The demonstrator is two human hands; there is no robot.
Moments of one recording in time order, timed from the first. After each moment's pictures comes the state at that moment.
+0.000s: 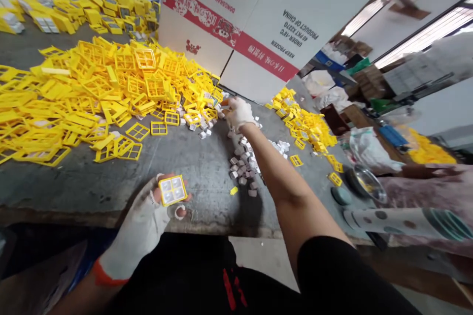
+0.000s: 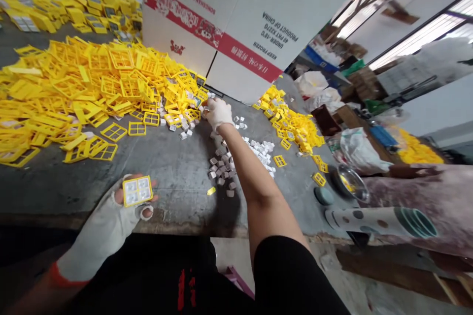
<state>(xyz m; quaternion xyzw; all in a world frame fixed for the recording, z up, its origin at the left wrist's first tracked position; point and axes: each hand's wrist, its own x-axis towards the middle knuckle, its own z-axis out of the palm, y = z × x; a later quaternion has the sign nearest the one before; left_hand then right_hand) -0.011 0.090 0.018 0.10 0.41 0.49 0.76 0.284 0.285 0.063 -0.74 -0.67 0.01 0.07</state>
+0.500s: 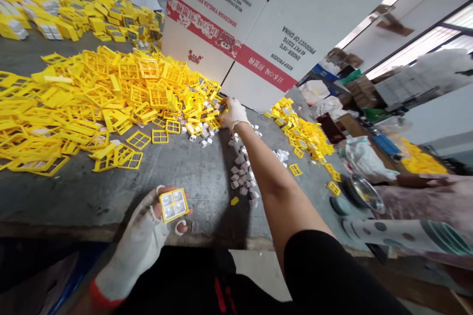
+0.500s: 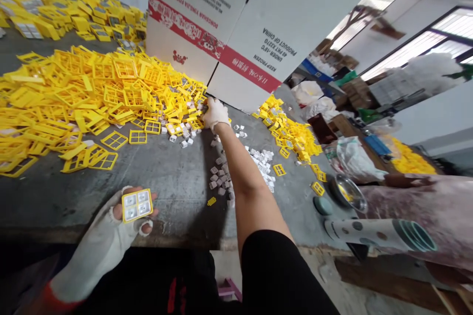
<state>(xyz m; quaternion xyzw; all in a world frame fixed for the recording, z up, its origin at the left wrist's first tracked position) -0.016 0.088 0.007 0.12 0.37 0.49 0.78 0.289 0.331 0.055 -0.75 -0.66 -0.02 0.02</state>
